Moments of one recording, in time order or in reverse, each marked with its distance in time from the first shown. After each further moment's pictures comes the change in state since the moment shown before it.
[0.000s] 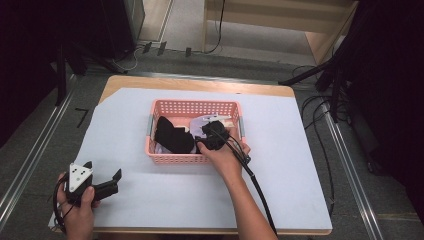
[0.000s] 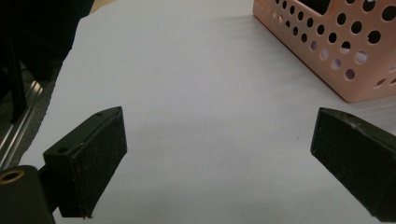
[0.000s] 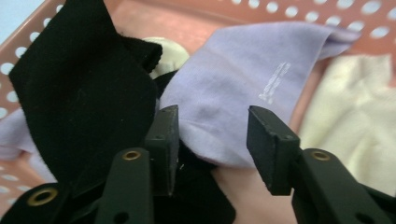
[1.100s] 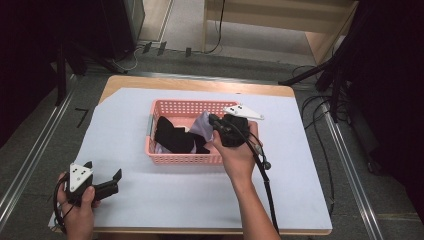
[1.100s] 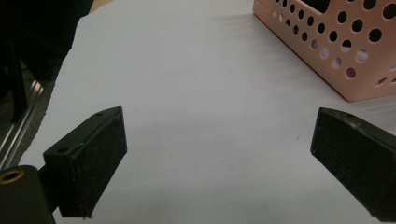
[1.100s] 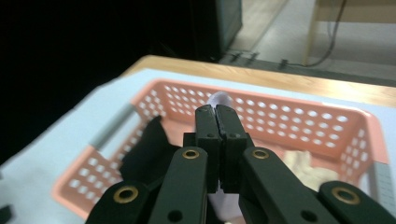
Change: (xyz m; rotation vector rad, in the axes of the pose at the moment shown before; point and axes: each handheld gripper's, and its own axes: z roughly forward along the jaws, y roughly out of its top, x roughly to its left) left arm 0.000 0.000 0.000 0.004 0.000 0.003; right arm 0.004 0.018 -0.101 -0.345 0.017 0.046
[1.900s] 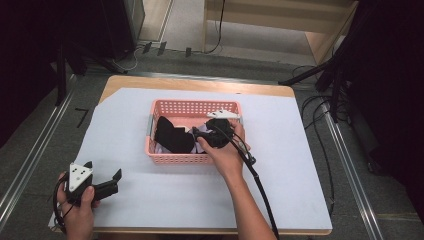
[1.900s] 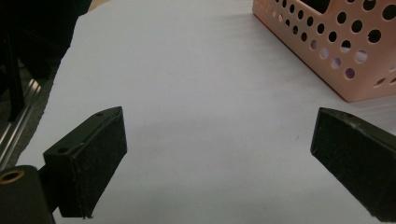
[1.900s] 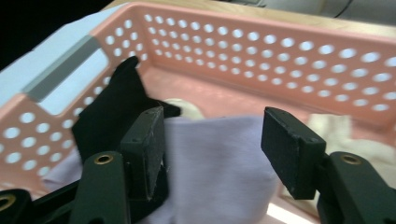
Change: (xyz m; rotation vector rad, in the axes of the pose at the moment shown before) left arm 0.001 0.000 0.000 0.001 -0.004 -0.004; right arm 0.000 -0.031 0.062 0.146 0.027 -0.044
